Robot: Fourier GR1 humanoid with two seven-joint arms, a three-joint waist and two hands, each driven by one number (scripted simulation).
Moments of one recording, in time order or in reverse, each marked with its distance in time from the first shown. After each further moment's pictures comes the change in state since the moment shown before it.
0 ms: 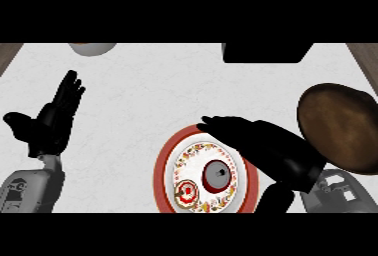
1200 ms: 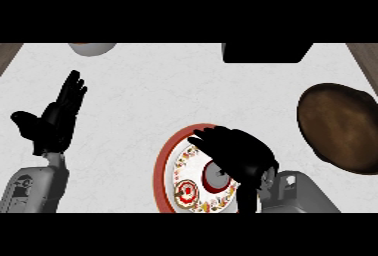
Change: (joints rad) left arm -0.019 -0.039 0.041 0.046 -0.044 -0.035 -0.031; right arm 0.023 0.110 0.130 0.177 0.402 0.111 -0.109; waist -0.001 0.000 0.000
